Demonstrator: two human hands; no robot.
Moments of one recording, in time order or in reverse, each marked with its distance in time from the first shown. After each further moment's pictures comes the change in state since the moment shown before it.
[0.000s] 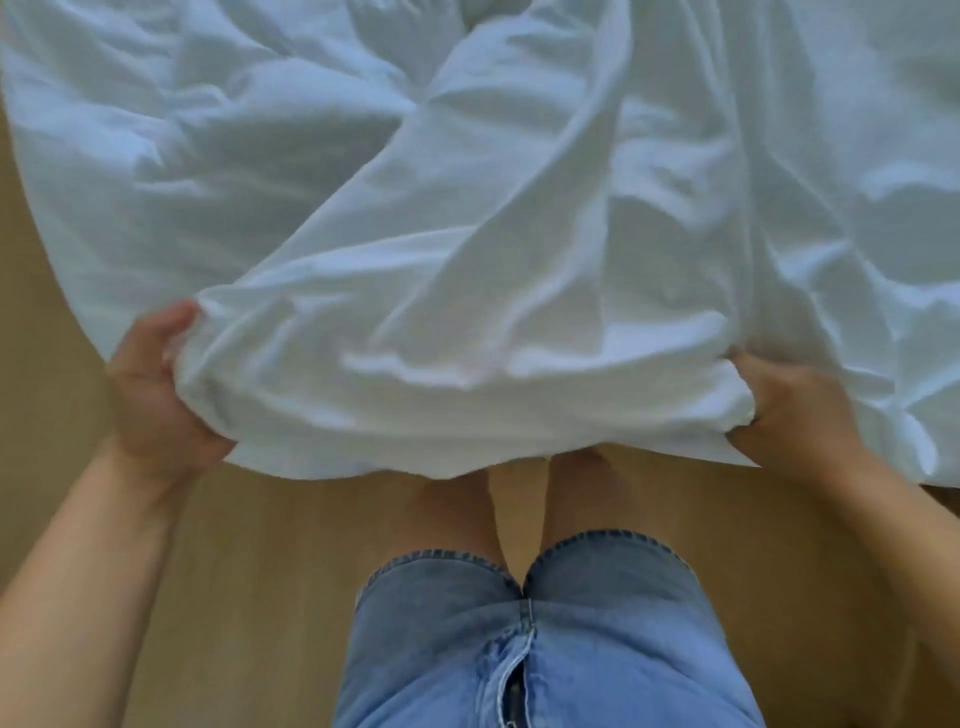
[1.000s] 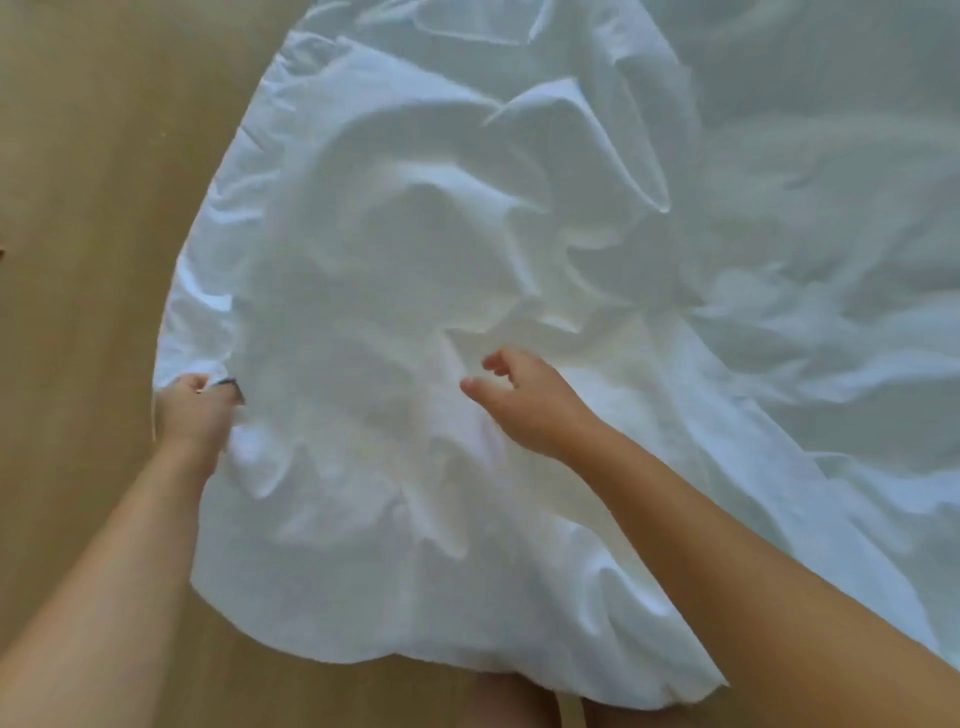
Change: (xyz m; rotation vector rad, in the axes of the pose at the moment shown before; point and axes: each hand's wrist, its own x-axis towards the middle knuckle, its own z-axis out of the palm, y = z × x) left_hand 0.129 0.097 0.015 1.048 0.901 0.167; right_hand 0.193 -0.150 -0.026 0.823 -0.160 0.064
